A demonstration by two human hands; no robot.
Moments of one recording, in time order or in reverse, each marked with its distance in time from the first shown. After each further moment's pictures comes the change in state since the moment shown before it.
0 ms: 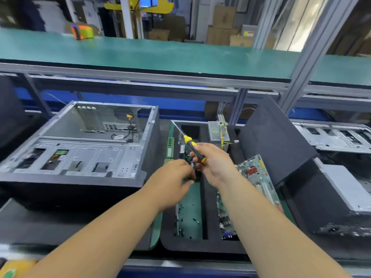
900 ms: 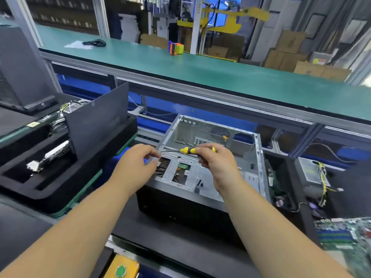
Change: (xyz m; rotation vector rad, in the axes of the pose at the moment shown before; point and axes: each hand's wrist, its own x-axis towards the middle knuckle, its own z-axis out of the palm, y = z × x) left_hand -0.179 -0.278 -0.219 -0.080 0.461 -0.575; right_hand 0.017 0.061 0.326 -0.331 -0.168 -0.167
